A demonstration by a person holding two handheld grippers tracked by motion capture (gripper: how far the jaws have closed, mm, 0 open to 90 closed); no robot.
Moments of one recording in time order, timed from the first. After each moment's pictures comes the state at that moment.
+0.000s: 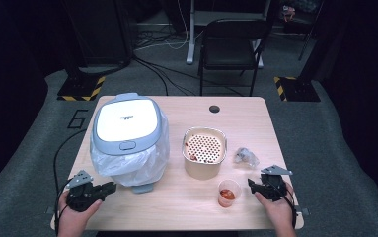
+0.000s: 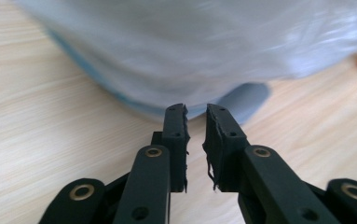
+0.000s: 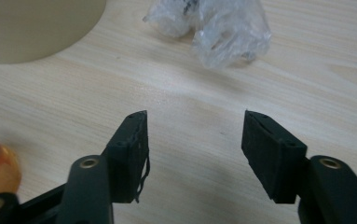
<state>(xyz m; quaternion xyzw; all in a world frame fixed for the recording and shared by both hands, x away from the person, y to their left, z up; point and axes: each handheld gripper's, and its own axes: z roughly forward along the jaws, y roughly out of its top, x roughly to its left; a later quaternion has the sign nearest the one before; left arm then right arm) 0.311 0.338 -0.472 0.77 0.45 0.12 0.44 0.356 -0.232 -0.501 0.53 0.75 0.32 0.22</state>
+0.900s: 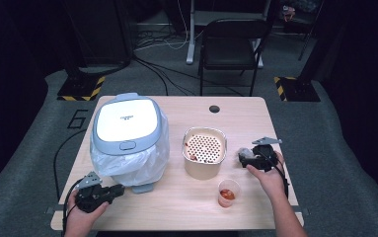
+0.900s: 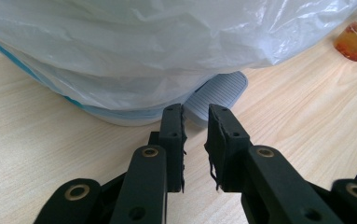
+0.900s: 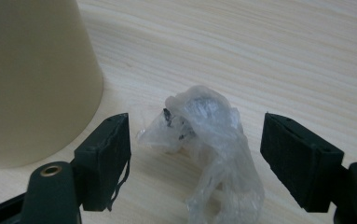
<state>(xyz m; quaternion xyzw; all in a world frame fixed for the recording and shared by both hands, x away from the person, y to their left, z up) 0.315 0.326 -0.487 0.78 0.43 0.10 0.44 0.435 -0.210 -0.464 0.51 0.77 0.32 0.22</state>
